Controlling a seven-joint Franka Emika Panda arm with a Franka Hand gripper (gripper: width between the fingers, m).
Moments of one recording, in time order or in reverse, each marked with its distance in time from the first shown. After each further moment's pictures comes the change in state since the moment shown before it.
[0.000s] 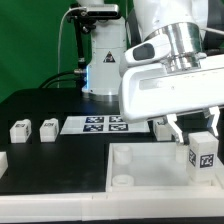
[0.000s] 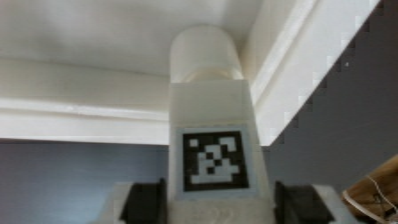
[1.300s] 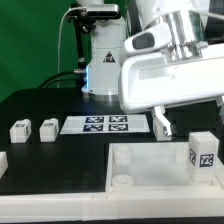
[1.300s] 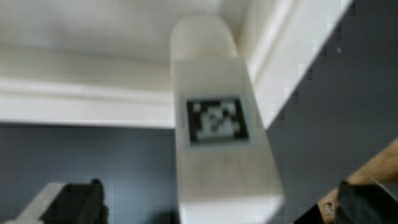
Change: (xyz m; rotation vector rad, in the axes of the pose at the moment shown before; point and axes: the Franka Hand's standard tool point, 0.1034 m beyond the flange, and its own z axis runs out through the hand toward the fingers) arm 0.018 -0.003 -0.018 0.019 -0.108 0.015
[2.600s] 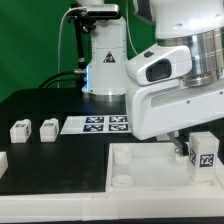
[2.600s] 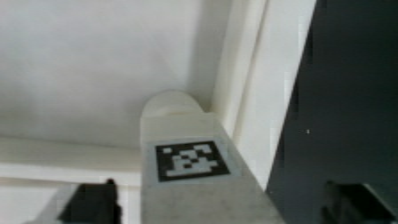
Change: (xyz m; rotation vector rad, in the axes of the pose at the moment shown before) arm -0.005 -0.002 0.032 0.094 -0.450 0.052
